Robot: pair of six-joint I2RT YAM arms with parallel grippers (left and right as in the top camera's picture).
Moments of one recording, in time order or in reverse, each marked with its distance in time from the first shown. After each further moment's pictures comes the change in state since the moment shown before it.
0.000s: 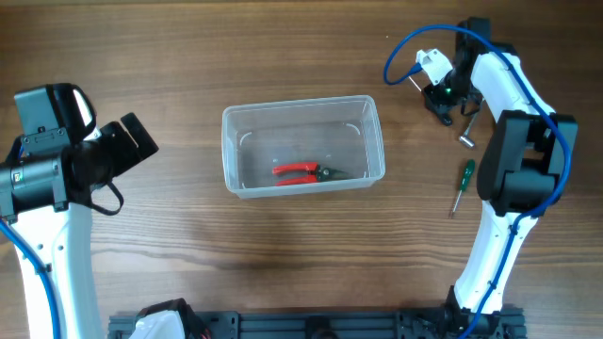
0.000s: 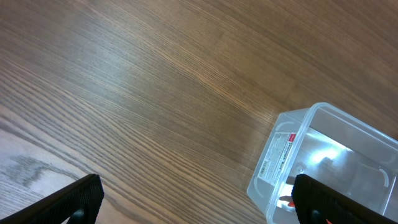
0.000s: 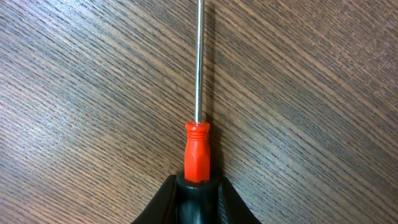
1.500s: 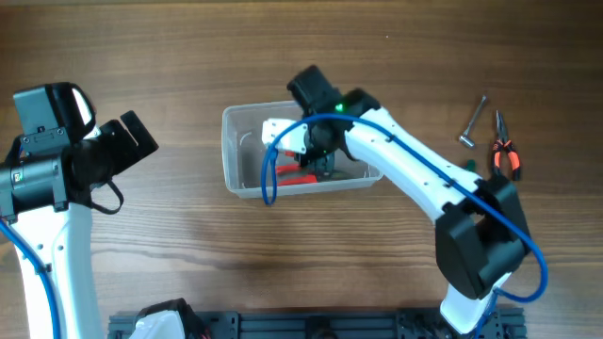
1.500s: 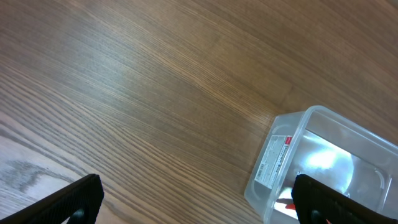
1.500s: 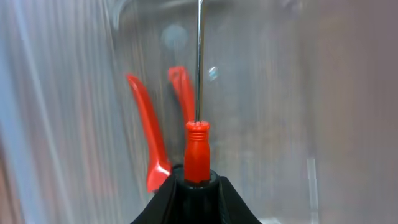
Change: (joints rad) left arm 0.000 0.000 0.000 0.015 0.007 0.000; right arm 0.714 -0.381 -0.300 0.025 -0.068 -0.208
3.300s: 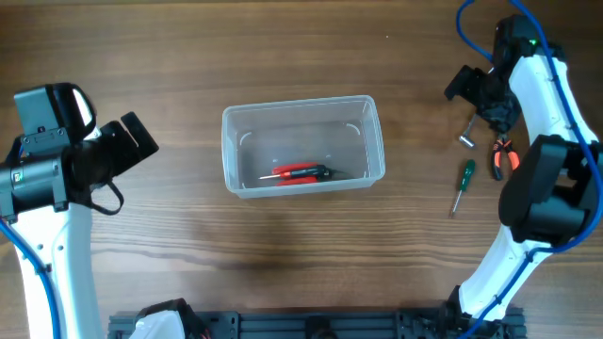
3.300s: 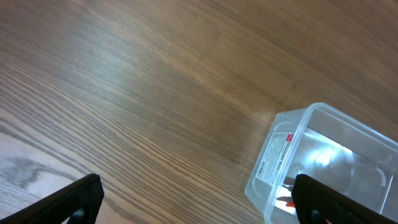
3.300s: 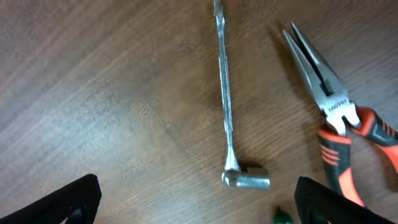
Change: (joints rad) left arm 0.000 0.000 0.000 -0.013 0.000 0.000; right arm -0.811 0.173 0.226 -0.167 0.198 1.349
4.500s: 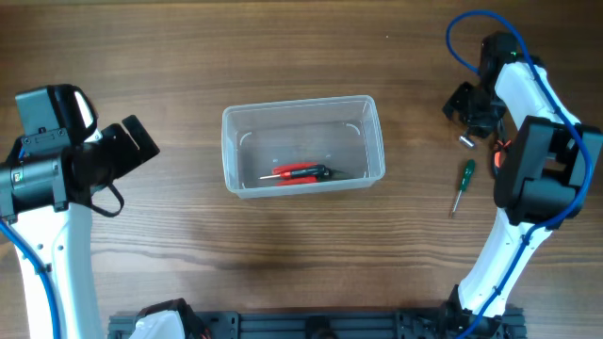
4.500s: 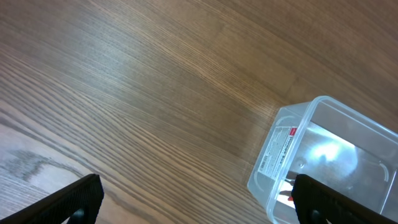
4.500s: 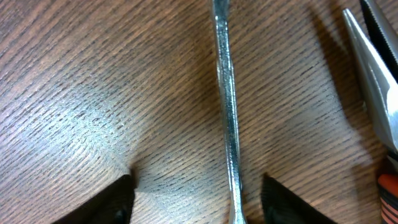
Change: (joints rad) left arm 0.000 0.000 0.000 -0.025 0.000 0.000; right arm 0.000 0.129 -0.043 0.093 0.008 0.016
